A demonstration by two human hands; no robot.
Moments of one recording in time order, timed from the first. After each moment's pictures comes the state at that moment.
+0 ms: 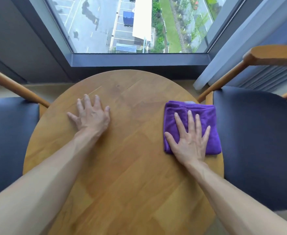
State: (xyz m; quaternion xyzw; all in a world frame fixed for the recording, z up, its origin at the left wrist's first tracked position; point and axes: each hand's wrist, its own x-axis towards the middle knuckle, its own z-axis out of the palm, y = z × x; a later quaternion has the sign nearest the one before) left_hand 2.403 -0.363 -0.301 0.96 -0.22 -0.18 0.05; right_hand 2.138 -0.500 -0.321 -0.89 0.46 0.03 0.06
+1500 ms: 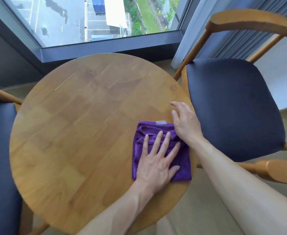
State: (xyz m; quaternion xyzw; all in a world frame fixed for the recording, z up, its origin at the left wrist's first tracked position) left_hand 2.125 -0.326 -0.314 0.73 -0.67 -0.12 0.03; right_hand 2.080 -0.490 -0.265 -0.81 0.53 -0.07 0.26
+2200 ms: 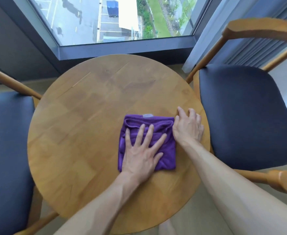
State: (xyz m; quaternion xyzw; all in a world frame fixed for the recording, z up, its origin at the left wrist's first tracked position) left_hand 2.191 -0.304 -0.316 0.79 -0.61 -0.08 0.01; right_hand 2.111 -0.468 -0.281 -0.78 0.61 0.04 0.15
